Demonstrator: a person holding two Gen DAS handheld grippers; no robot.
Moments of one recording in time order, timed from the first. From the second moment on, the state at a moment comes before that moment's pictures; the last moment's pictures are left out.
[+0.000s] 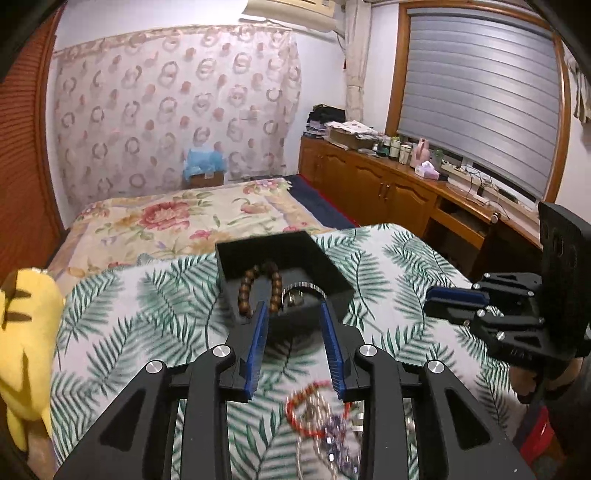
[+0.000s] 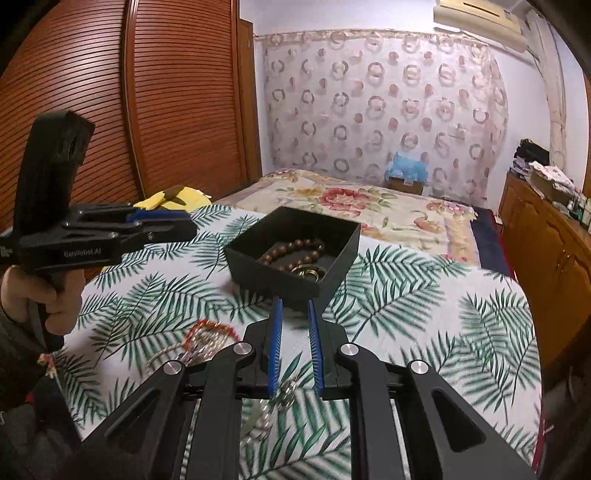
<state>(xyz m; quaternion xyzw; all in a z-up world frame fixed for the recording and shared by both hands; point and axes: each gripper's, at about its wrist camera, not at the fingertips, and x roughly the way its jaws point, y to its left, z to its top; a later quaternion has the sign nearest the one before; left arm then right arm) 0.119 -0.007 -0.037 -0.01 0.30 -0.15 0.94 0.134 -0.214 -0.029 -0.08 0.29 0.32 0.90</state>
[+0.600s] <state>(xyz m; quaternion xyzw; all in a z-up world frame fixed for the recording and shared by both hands) 0.060 0.003 -0.072 -0.02 0.33 -0.13 0.93 0.078 -0.202 -0.062 -0.09 0.34 0.34 0.87</state>
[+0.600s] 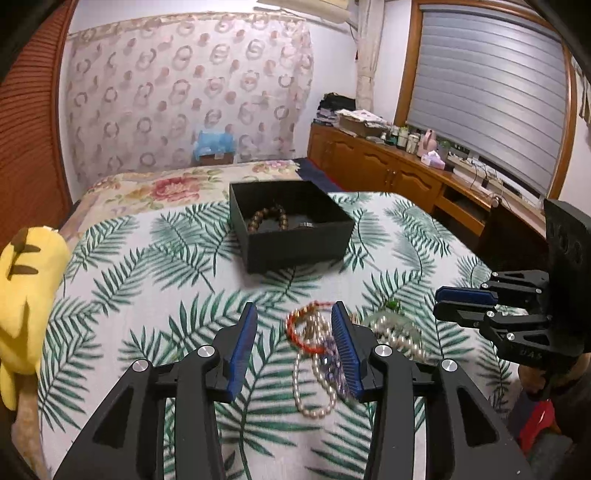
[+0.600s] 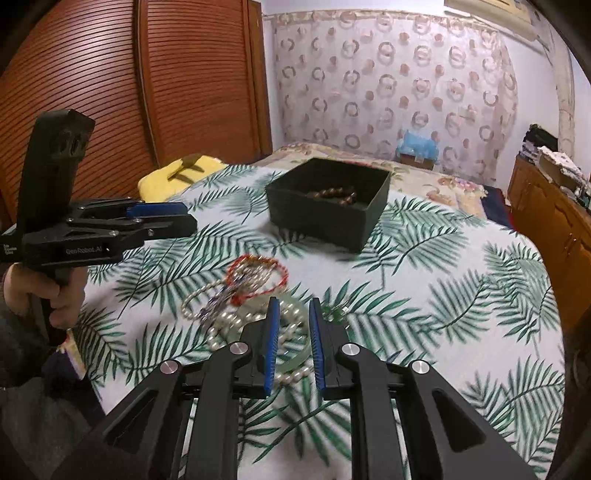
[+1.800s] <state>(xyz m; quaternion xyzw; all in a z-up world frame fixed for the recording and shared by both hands) 0.047 0.001 -0.099 -0.03 0.37 -0.14 0.92 0.075 -0.200 -0.073 -0.14 0.33 0.31 0.88</state>
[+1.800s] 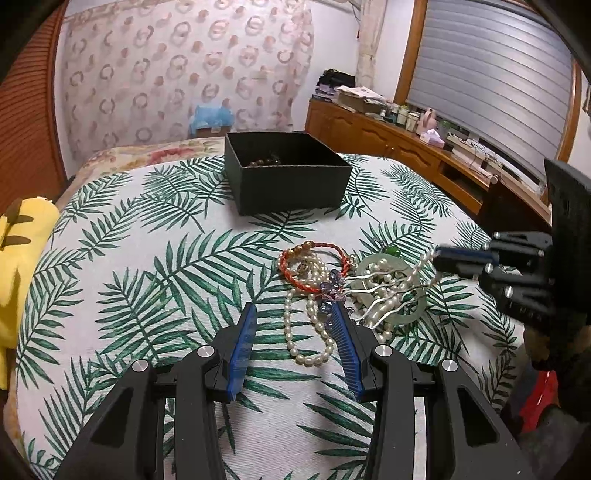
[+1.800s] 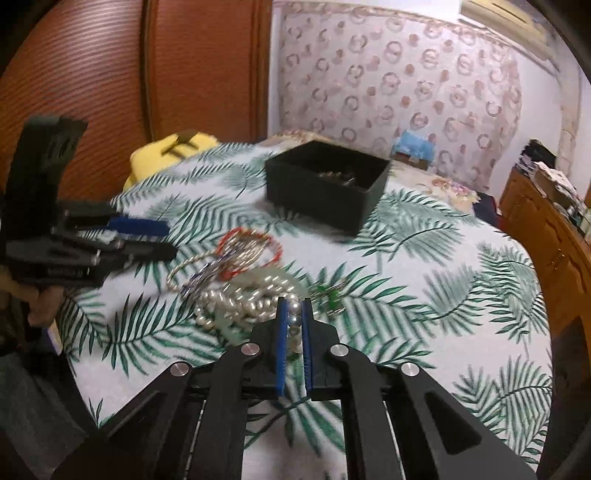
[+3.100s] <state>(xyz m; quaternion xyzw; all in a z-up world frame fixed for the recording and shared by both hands) 0.082 -0.015 -0.099 -0.04 0.39 -0.16 0.91 0.082 -0.222 -0.079 -0.11 0.34 0.30 0.89</state>
